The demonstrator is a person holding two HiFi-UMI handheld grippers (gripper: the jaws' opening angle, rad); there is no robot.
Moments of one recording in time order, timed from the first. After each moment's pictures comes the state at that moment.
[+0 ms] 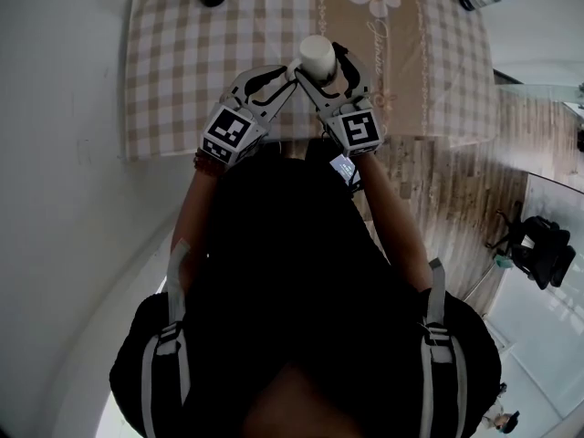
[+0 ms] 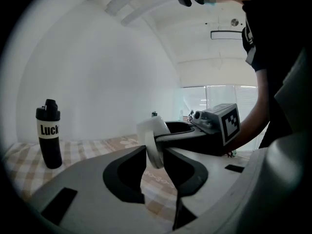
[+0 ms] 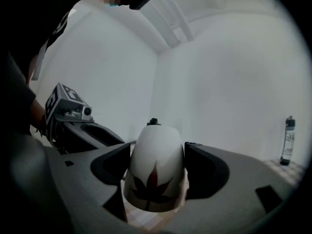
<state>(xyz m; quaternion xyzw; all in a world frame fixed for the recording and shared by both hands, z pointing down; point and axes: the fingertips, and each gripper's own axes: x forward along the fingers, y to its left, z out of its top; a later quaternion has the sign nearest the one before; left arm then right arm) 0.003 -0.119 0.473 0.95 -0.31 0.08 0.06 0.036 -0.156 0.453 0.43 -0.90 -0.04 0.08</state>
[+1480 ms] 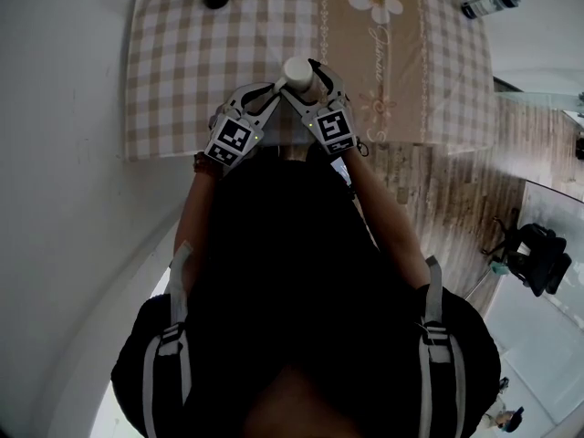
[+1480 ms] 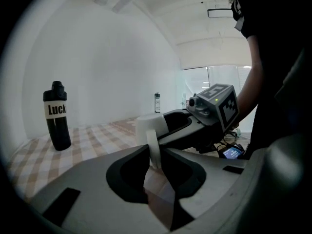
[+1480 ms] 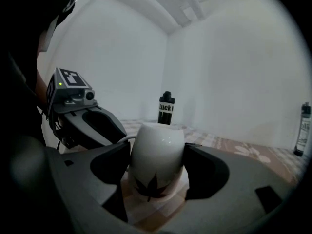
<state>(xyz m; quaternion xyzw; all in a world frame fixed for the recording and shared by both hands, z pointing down) -0.016 -0.111 0.563 0.93 -0.32 0.17 0.05 0.007 -0.152 0.553 0.37 -0.91 -0.01 0.17</state>
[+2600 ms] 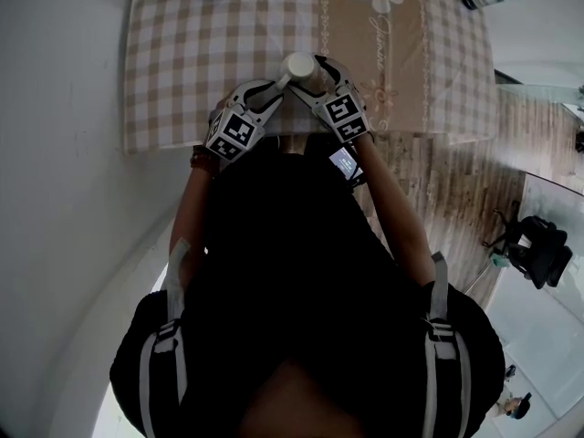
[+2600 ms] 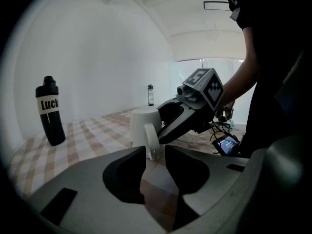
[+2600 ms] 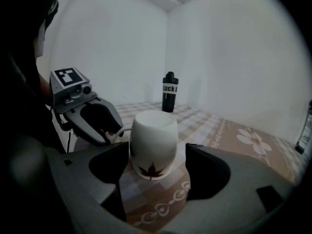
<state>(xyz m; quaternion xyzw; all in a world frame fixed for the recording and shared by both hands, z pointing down) -0.013 -0.087 0.592 0.93 -0.29 0.23 0.05 0.026 -0.138 0.585 0.33 -0.90 0.05 0.27</state>
